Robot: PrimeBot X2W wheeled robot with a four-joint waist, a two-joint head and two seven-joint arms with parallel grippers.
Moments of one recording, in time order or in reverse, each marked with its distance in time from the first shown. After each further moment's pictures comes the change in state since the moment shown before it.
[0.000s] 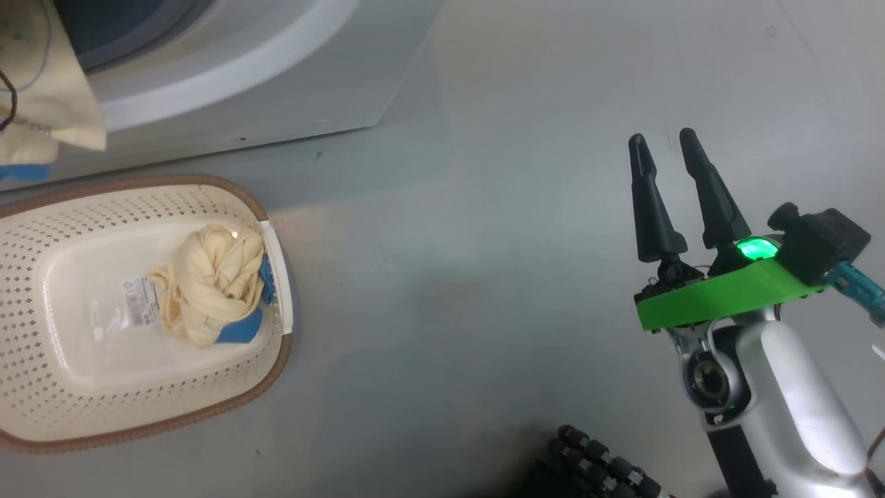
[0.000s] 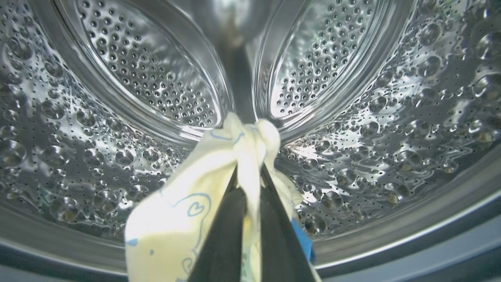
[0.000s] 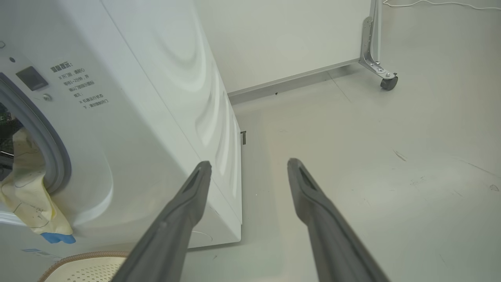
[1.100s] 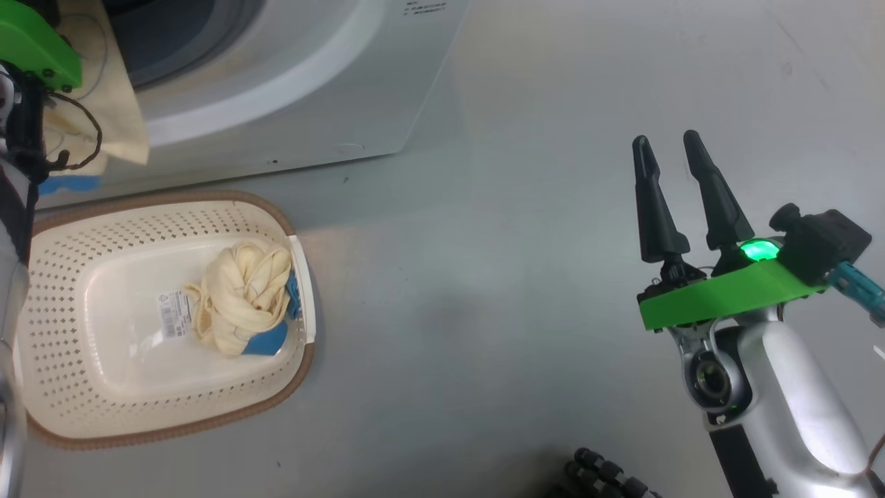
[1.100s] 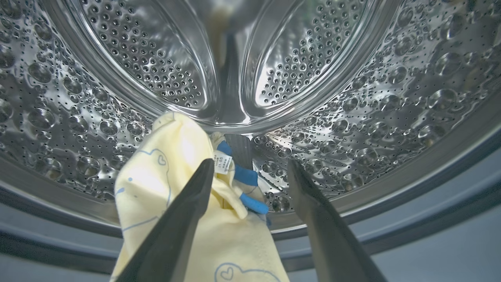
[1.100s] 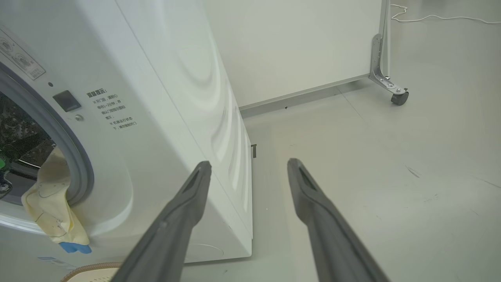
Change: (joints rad) left arm 0.008 -0.070 -0.162 0.125 -0.243 -0.008 0.009; right arm 0.000 0.000 -0.010 0.013 -0.010 0.000 0.000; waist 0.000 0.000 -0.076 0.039
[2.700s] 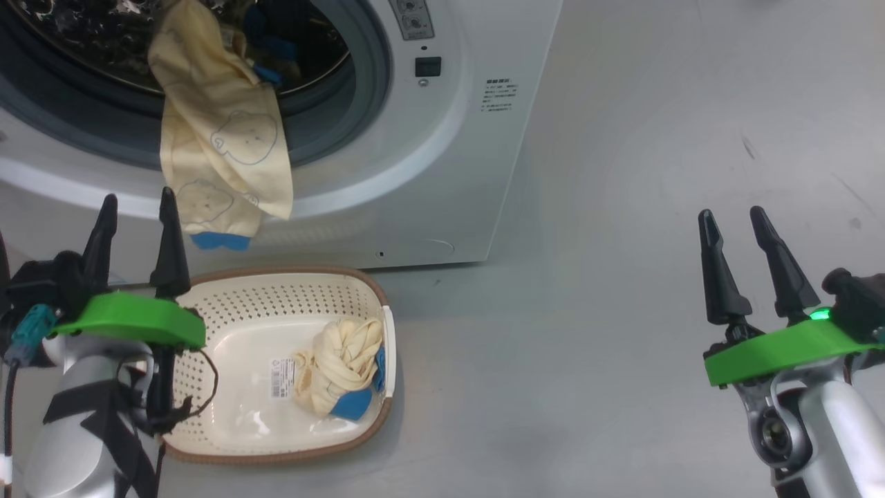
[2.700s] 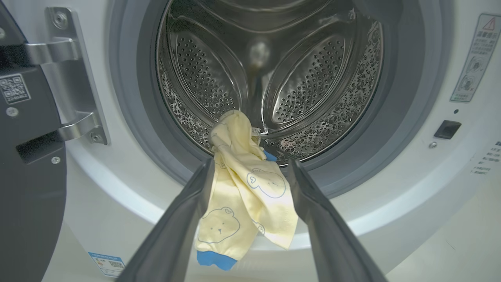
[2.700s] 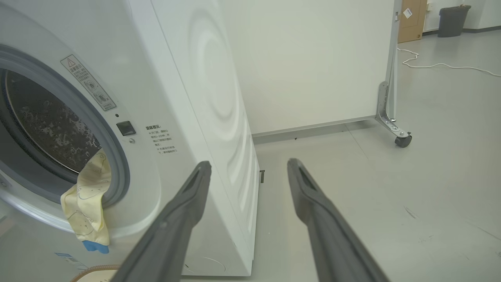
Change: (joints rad) left arm 0.810 -0.139 0.353 -0.655 0.203 0.000 -0.008; right arm 0.154 -0.118 -0.080 0.029 -0.027 0.000 0.000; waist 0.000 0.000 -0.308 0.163
